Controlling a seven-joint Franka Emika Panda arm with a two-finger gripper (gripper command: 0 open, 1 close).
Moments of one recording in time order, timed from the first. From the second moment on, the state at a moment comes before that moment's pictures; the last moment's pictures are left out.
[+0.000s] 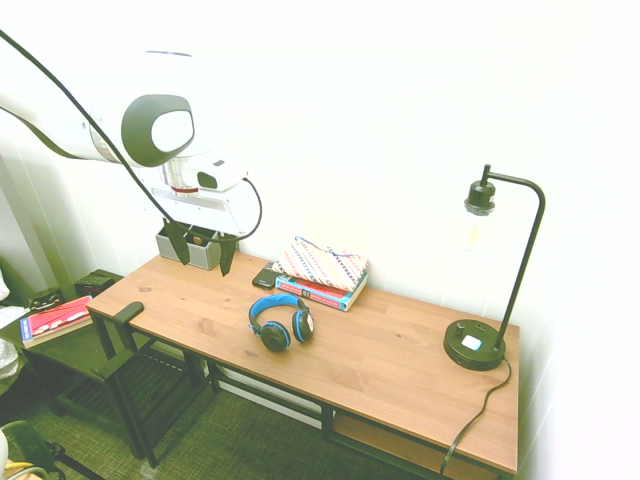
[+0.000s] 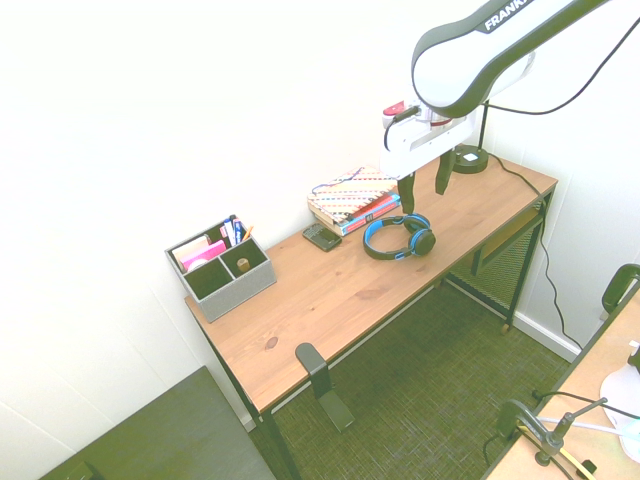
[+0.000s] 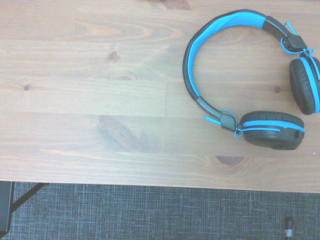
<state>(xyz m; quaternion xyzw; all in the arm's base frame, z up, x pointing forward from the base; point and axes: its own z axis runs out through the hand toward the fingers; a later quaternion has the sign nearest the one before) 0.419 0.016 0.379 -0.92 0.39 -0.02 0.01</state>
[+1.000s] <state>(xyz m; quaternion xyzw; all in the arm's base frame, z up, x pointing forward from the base) 0.513 0.028 0.235 -0.93 0.37 -0.02 -0.02</state>
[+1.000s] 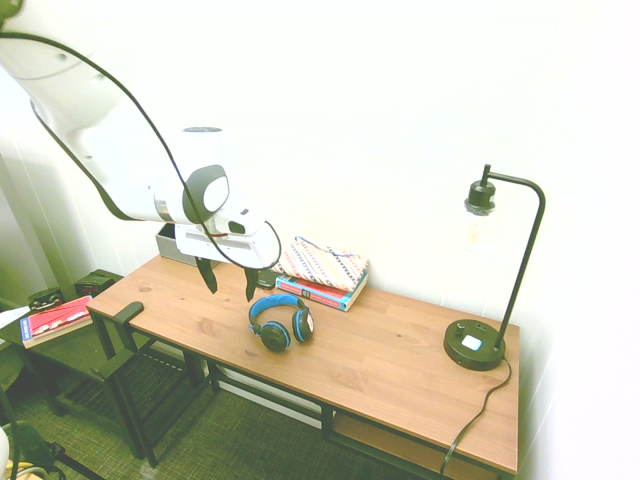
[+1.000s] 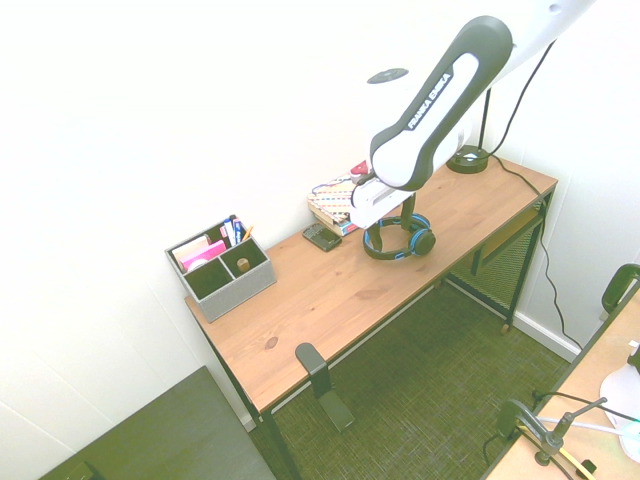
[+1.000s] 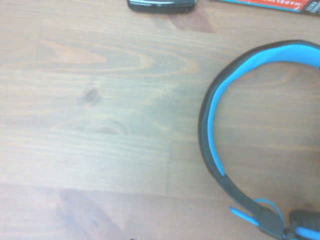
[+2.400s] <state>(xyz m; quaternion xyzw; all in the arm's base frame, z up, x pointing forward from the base) 0.584 0.030 0.168 -0.92 0.39 0.00 -0.03</state>
